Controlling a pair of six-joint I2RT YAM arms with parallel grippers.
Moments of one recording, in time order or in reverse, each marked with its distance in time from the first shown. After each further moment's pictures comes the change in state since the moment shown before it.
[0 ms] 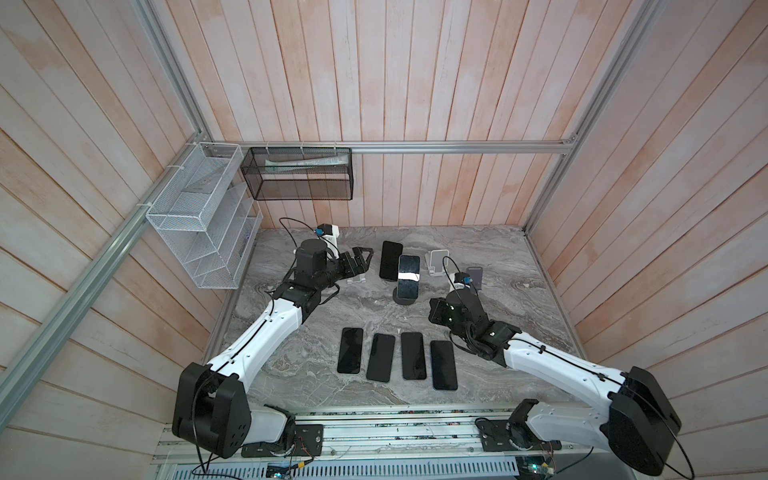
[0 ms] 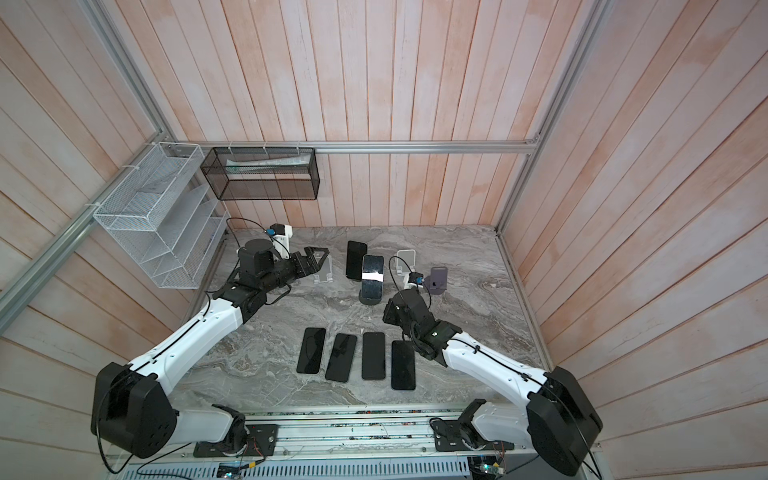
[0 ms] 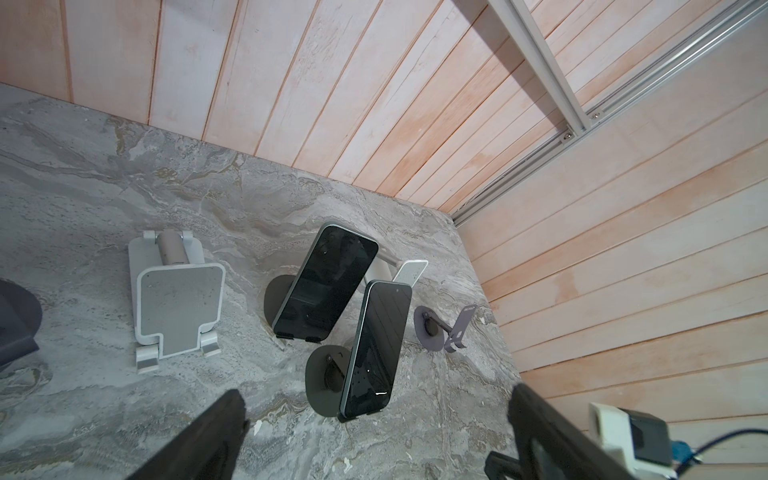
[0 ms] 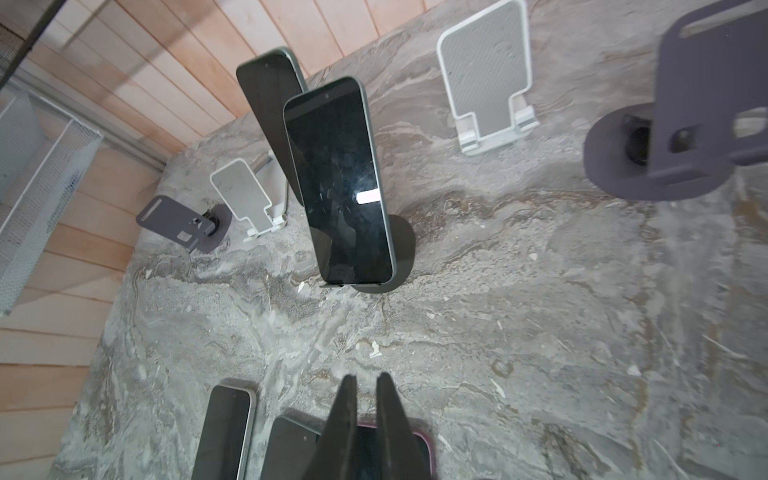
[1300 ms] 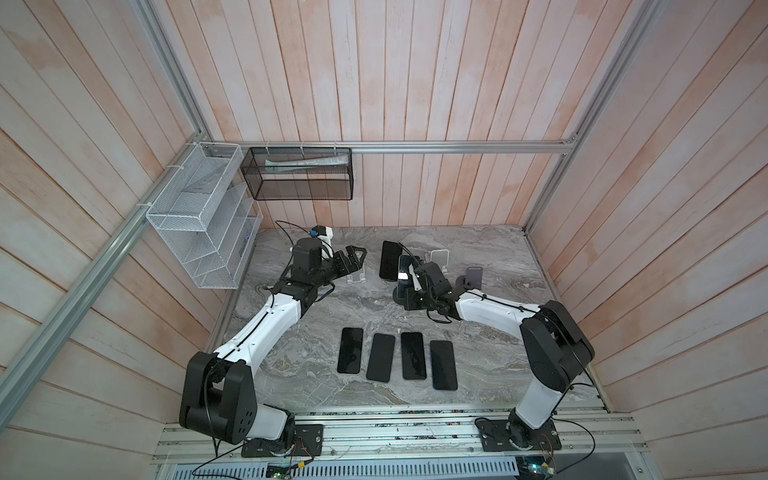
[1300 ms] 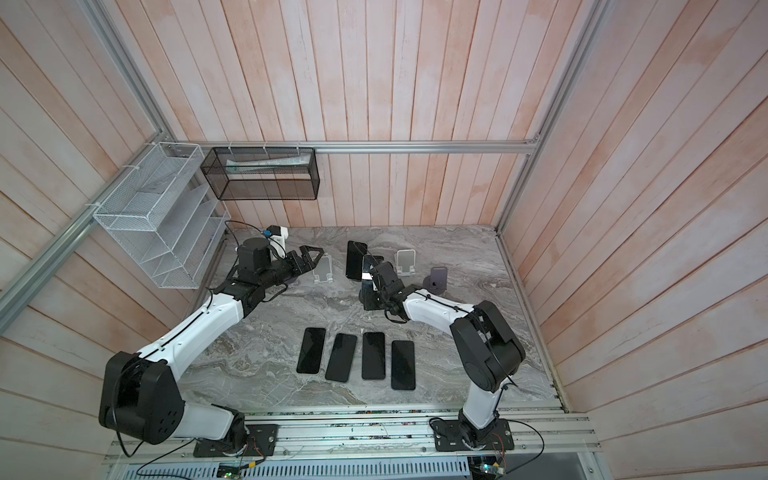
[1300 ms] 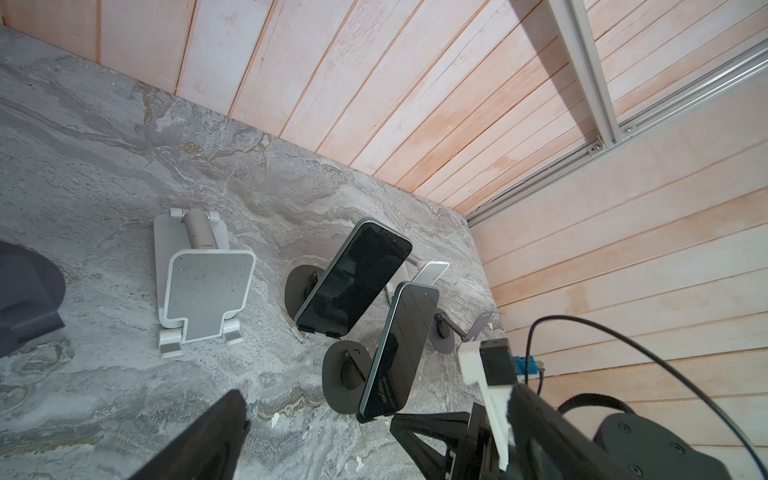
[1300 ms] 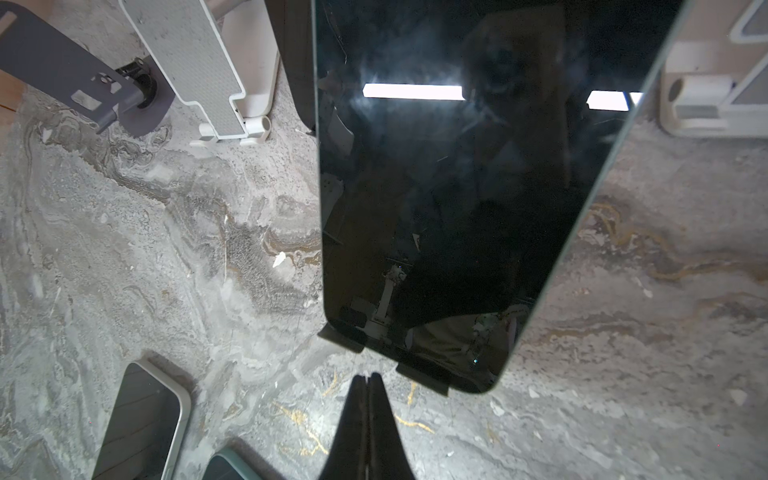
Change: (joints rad) left arm 0.063 0.057 0.000 0.003 0.049 -0.033; right arm -0.055 0.501 0.370 -0.122 -0.249 -0.280
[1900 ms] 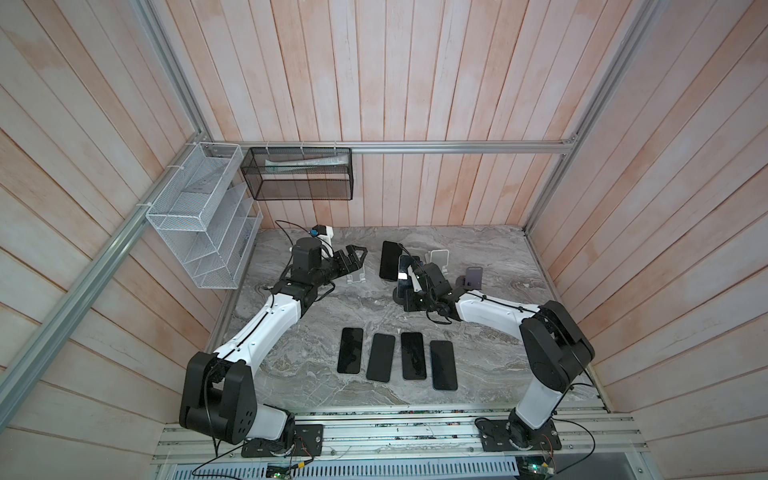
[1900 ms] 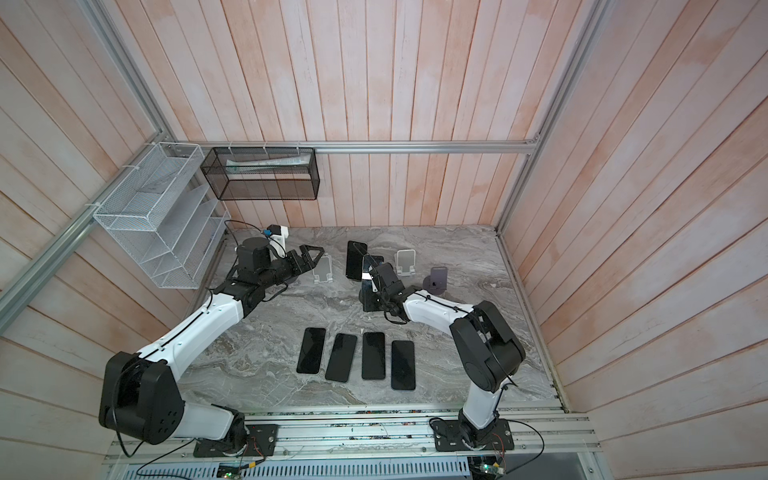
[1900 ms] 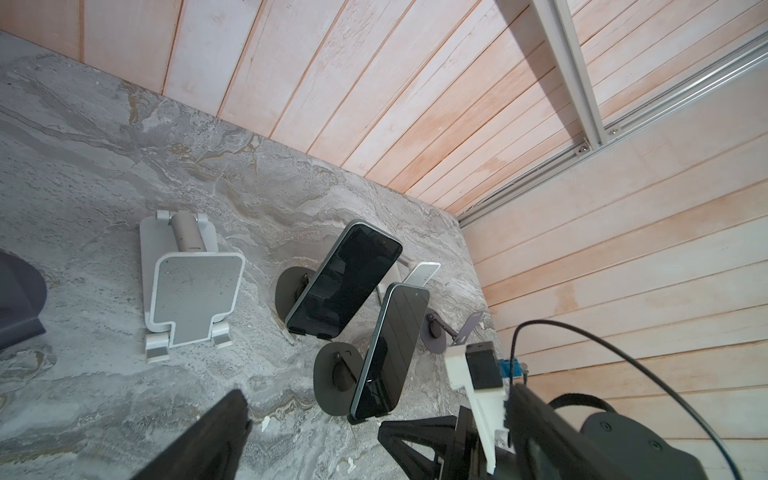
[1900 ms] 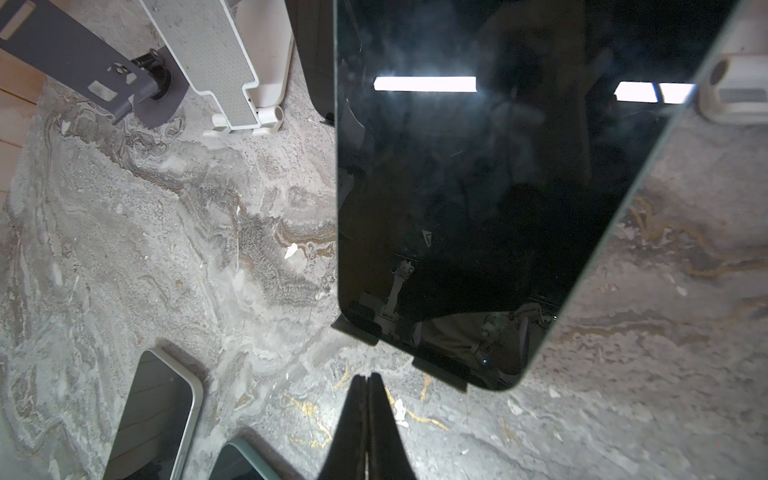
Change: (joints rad) left arm 0.000 0.000 0.000 0.017 0.019 -0.013; right arm 0.002 0.000 -0.013 0.014 -0.030 0.004
